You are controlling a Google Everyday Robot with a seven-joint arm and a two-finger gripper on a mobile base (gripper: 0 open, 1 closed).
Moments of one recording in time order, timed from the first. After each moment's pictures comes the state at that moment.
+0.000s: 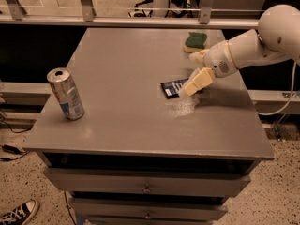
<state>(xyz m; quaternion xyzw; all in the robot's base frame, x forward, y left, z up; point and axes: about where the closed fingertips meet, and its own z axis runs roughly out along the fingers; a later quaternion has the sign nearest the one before) 0.624 -0.126 0.851 -0.51 0.73 0.26 0.36</state>
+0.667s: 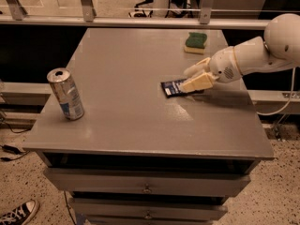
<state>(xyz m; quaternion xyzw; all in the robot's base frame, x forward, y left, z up) 0.619 -0.139 0.841 -0.50 0.74 0.26 0.37</state>
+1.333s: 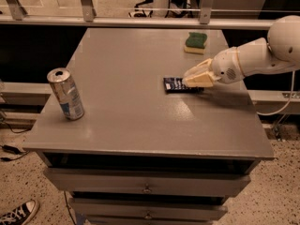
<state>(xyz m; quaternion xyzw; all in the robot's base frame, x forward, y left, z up) 0.617 -0.148 0.840 -0.50 0.74 0.26 0.38</state>
